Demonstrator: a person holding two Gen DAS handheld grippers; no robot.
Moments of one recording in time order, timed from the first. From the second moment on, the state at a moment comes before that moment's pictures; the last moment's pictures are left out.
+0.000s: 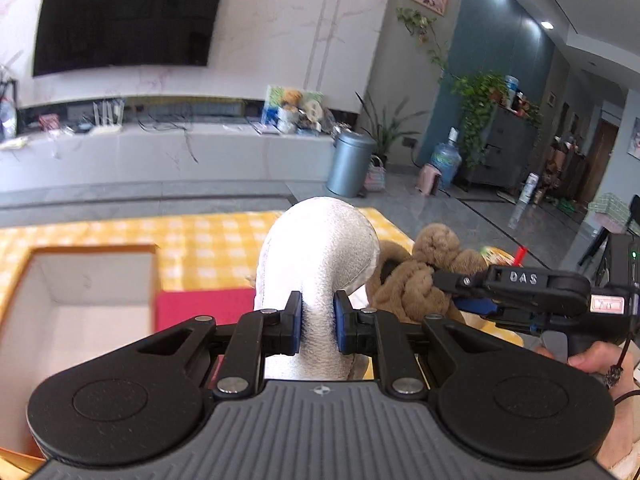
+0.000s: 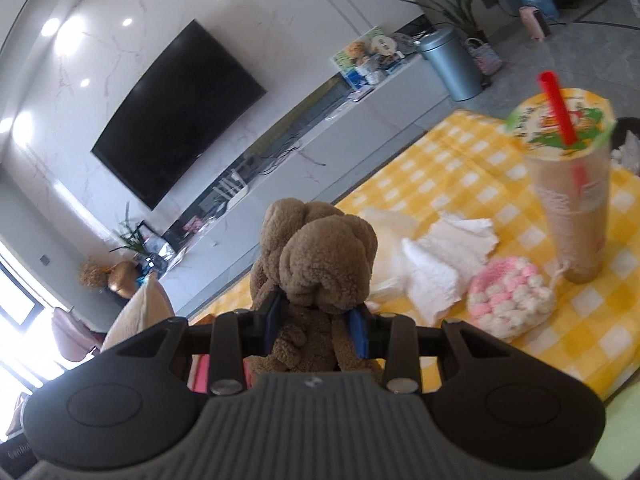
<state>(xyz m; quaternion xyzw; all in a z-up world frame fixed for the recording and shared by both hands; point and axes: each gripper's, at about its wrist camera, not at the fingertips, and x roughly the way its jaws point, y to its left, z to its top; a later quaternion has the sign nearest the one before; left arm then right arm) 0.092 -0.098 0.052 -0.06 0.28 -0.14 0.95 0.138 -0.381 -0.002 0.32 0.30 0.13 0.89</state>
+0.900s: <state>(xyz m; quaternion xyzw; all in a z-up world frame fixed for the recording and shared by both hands) 0.076 0.091 0.023 -0.16 0.29 0.02 0.94 0.163 -0.086 0.020 0.00 0.41 0.28 0.87</state>
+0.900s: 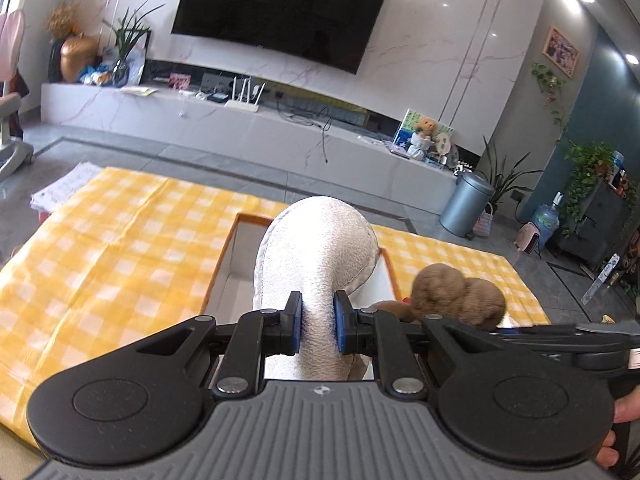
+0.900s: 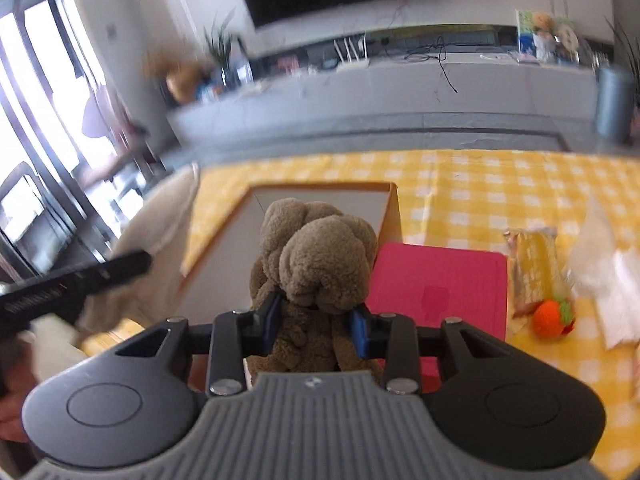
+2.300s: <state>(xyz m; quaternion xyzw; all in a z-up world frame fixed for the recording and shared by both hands) 0.153 0.092 -0.041 -0.09 0.36 0.08 0.93 0.158 -0.063 -0.037 -0.05 0.32 0.27 0.91</state>
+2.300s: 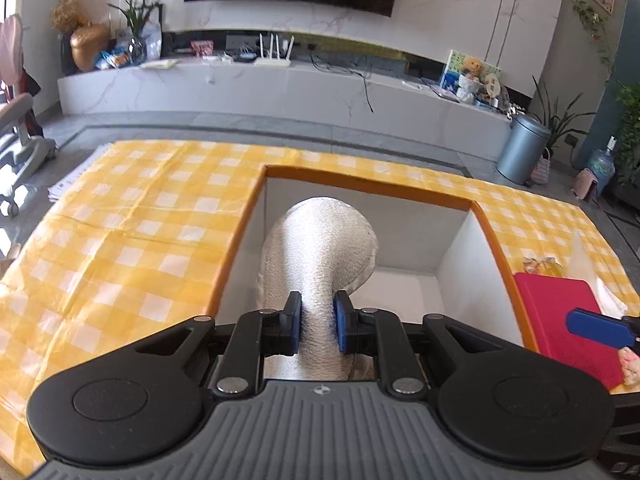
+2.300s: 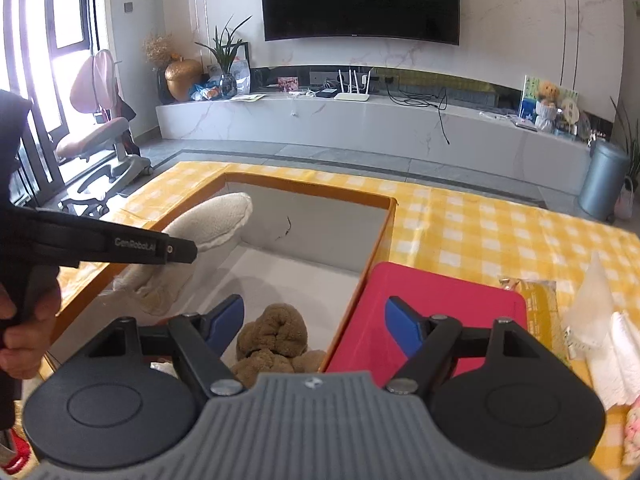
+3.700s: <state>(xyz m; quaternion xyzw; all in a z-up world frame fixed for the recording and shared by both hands) 0.081 0.011 0.050 -0.09 0.23 0.04 0.97 0.115 -0.171 0.045 0.02 0.28 0.21 0.93</state>
